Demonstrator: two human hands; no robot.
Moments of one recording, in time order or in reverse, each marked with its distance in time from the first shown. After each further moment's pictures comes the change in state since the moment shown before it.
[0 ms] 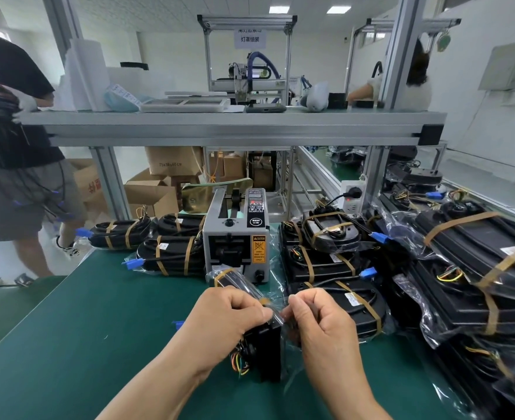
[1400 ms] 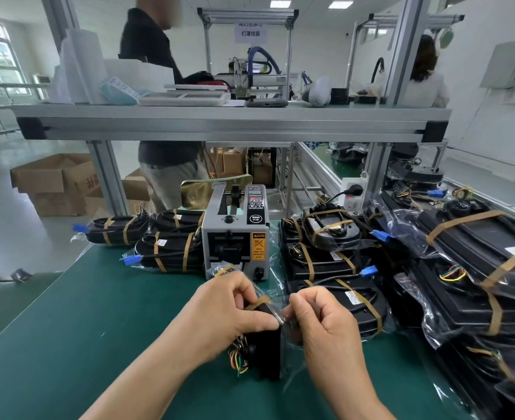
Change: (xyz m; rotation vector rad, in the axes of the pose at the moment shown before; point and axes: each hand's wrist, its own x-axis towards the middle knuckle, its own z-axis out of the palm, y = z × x) left_hand 0.019 -0.010 -0.013 0.246 -0.053 0.151; right_hand -0.002 -0.005 -0.004 -0.004 -0.012 0.005
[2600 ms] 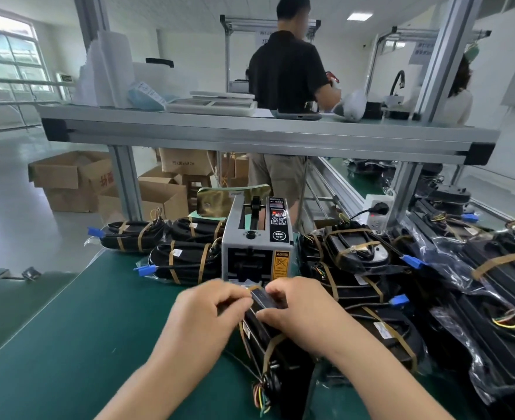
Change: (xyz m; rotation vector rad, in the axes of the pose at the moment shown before) left_hand 0.002 -0.018 -0.029 -0.015 0.329 0.144; right_hand 0.081 -0.042 0.046 -0.838 -0.510 -0.063
